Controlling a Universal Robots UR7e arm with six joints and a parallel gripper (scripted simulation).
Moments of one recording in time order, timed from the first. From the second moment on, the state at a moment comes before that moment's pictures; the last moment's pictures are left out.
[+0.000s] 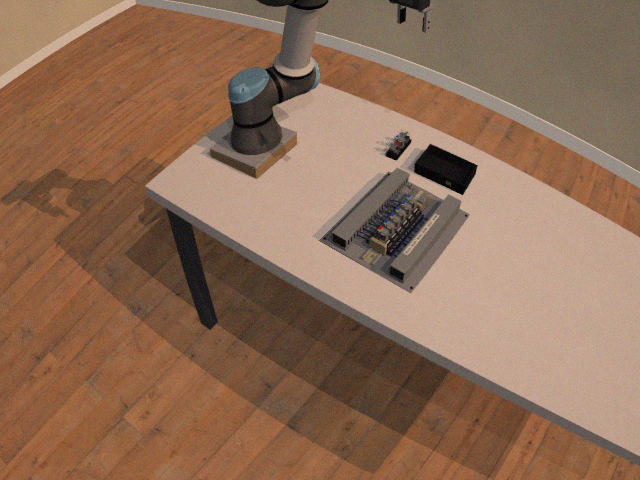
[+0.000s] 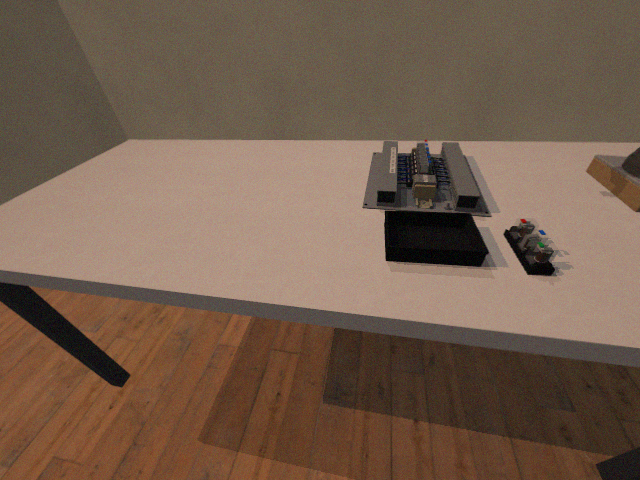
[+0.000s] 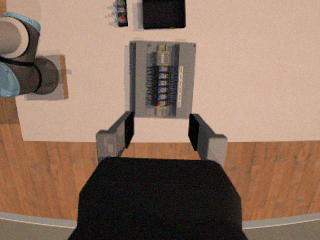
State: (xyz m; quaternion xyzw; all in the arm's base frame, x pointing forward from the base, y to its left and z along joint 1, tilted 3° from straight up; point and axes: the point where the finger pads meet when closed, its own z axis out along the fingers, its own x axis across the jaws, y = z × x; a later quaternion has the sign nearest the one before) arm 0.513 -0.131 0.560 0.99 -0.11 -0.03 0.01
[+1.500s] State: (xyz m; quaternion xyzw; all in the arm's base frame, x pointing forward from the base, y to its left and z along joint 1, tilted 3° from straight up) arm 0.502 -0.133 0.389 0.99 -0.11 -0.03 0.01
